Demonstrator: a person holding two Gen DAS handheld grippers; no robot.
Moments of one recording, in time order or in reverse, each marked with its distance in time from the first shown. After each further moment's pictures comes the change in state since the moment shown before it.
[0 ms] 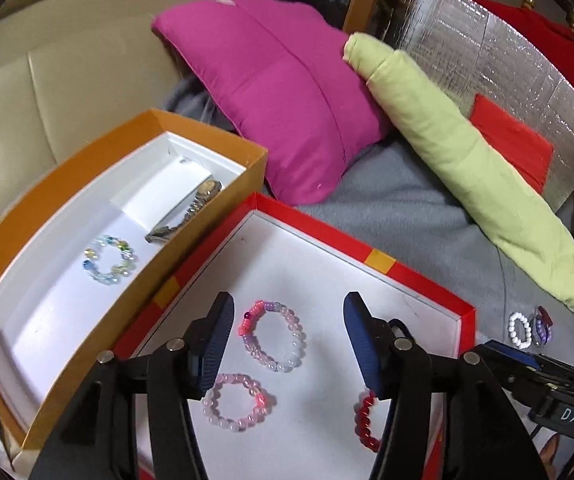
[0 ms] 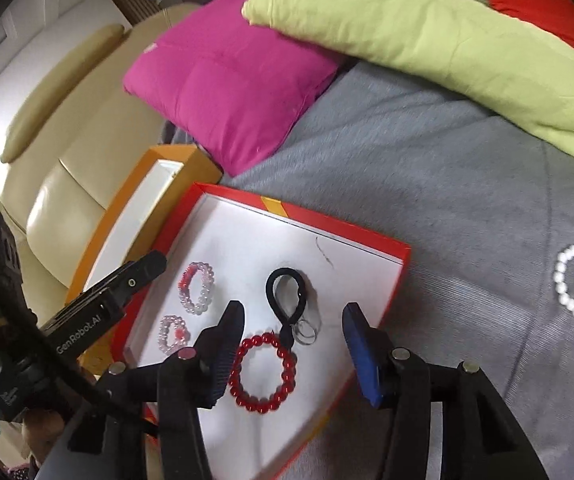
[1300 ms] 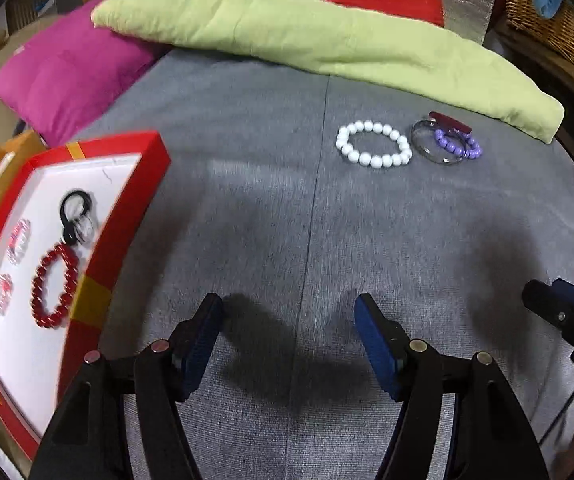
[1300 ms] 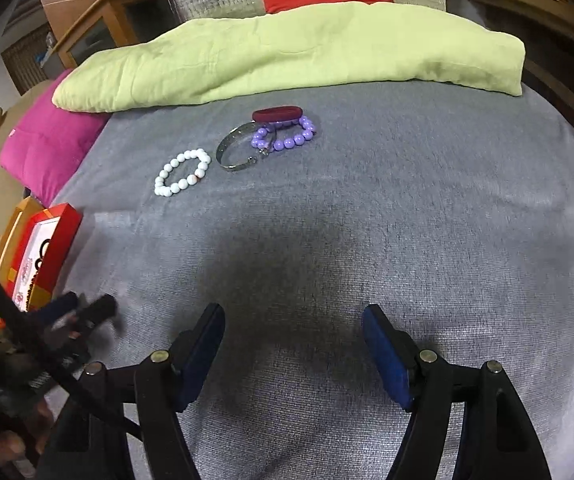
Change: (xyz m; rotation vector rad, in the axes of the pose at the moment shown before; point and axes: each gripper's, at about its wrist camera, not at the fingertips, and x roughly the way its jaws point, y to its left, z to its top) left arm 0.022 -0.241 -0.154 0.410 0.162 -0.046; right arm -0.135 -0.226 -0.142 0.283 -0.124 -0.375
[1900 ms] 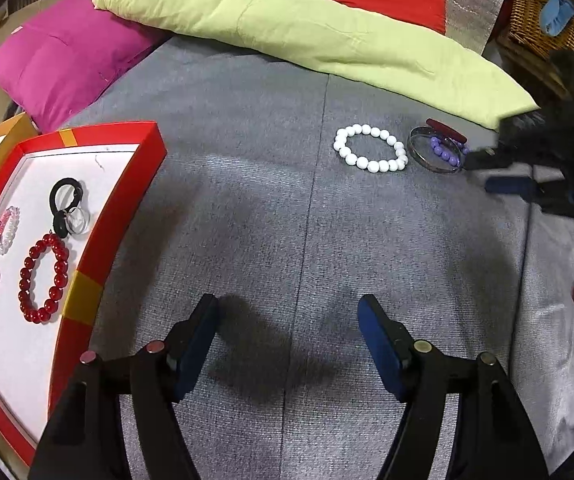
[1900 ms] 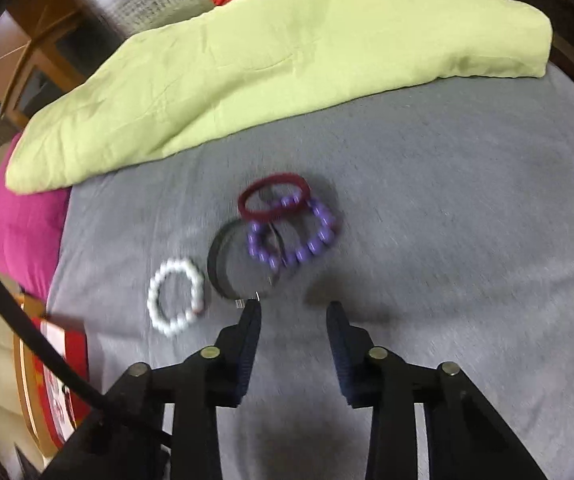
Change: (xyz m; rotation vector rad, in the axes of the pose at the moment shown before) left arm -0.002 0.012 0.002 -0.055 0.035 -0.076; right arm 0.061 0.008 0.120 0.205 0.120 -0.012
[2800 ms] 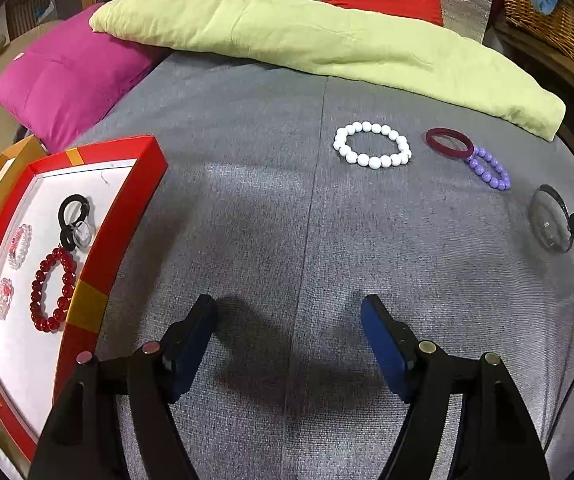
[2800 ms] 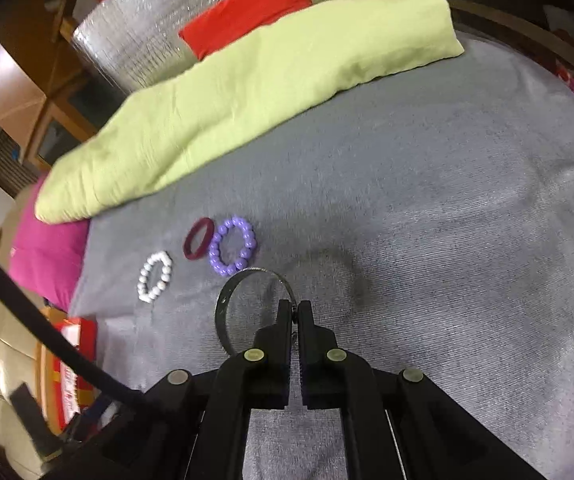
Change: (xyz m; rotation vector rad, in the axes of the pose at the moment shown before) left arm 0.003 -0.012 -0.006 0.060 -0.044 0.084; right arm -0.070 -0.103 -0.066 0.080 -0.161 0.127
